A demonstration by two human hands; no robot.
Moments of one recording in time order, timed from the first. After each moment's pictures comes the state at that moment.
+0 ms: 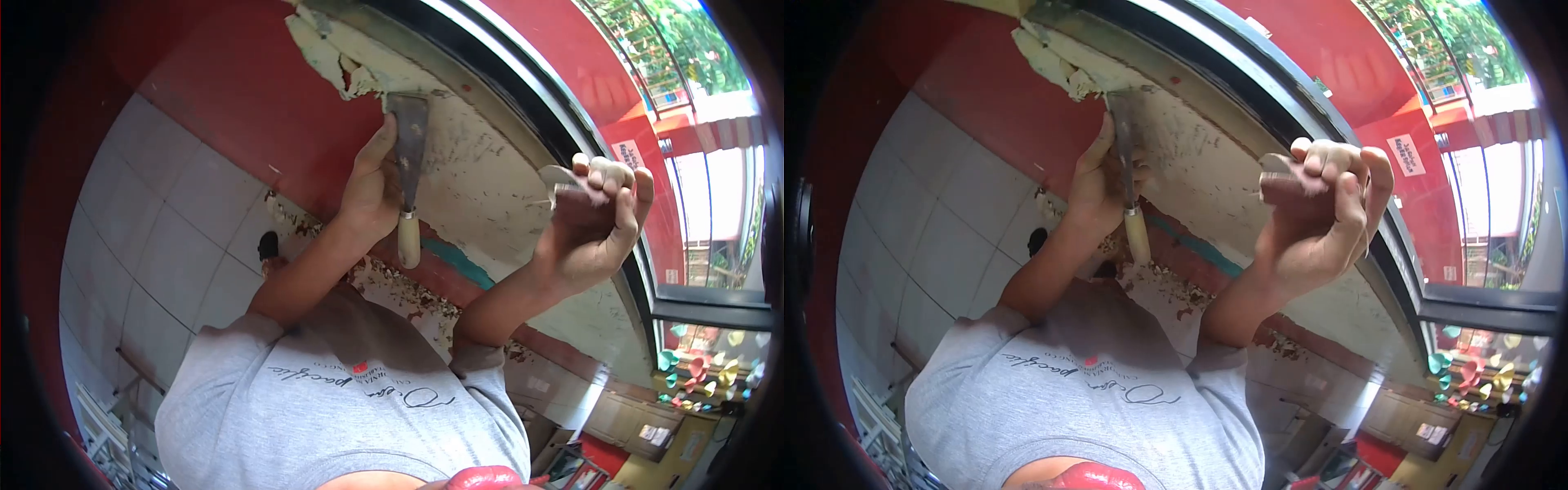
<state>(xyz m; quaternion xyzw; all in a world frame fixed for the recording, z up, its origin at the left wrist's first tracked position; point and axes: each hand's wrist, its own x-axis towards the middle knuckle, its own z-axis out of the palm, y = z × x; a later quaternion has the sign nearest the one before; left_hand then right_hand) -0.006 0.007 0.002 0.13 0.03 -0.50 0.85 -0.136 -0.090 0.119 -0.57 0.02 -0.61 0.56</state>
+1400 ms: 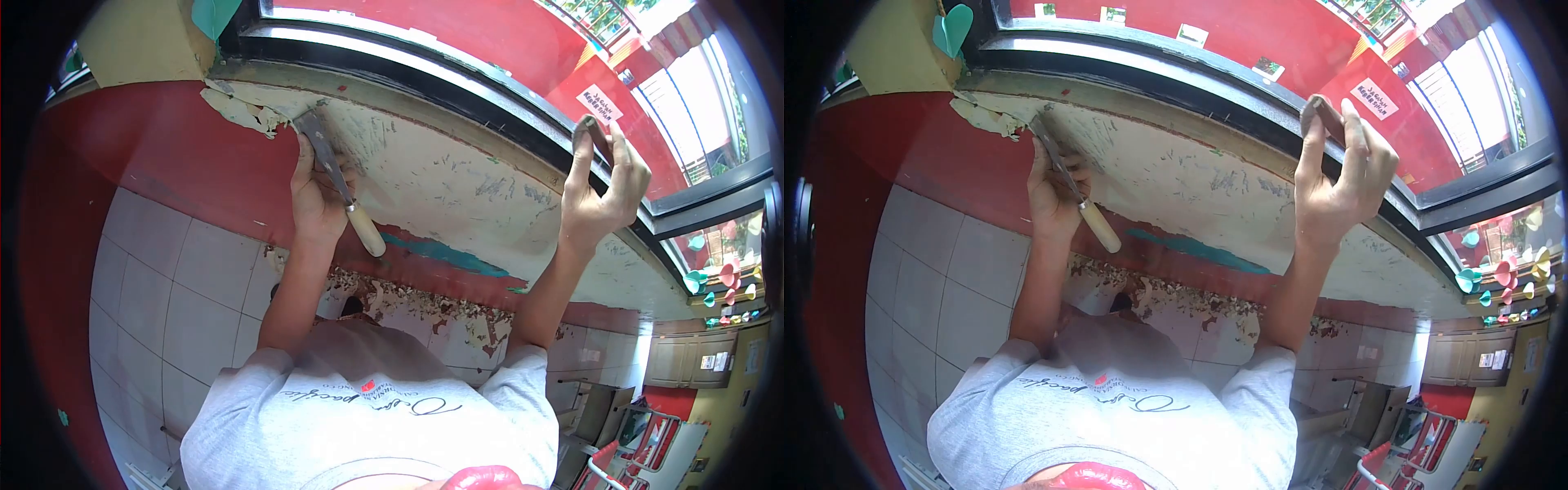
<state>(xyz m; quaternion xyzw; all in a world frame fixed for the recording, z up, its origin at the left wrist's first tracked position) -0.008 -0.007 -0.018 0.05 -0.02 -0.47 0.88 -0.248 -0.148 0.136 -0.73 0.25 -0.57 -0.27</state>
